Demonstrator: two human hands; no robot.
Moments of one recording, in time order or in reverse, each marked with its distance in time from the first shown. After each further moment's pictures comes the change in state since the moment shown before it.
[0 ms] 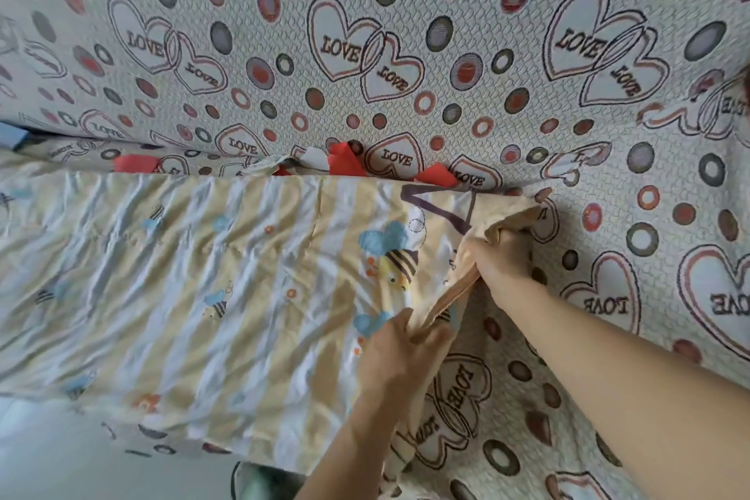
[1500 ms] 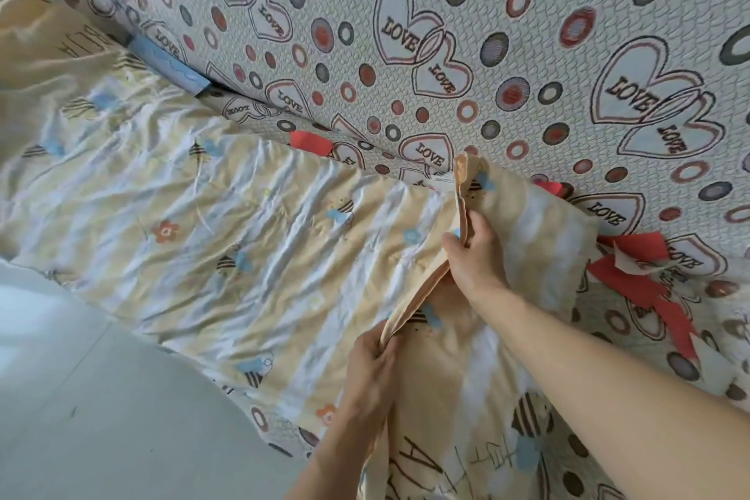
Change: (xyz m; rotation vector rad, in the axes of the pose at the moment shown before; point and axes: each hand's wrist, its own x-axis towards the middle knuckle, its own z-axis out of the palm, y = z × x) left_hand 0.056 -0.187 -0.230 -0.661 0.117 0.033; right_hand -0.114 -0.103 0.312 -0.261 -0.233 -0.418
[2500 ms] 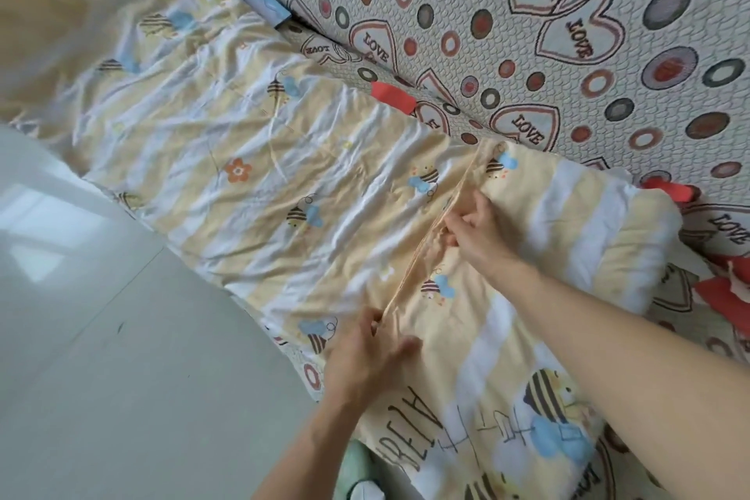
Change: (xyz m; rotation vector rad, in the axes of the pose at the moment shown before) left_hand 0.003 -0.055 -0.095 0.384 0.160 -0.230; right_hand 0.030 0.011 0.119 -0.133 -0.317 0.030
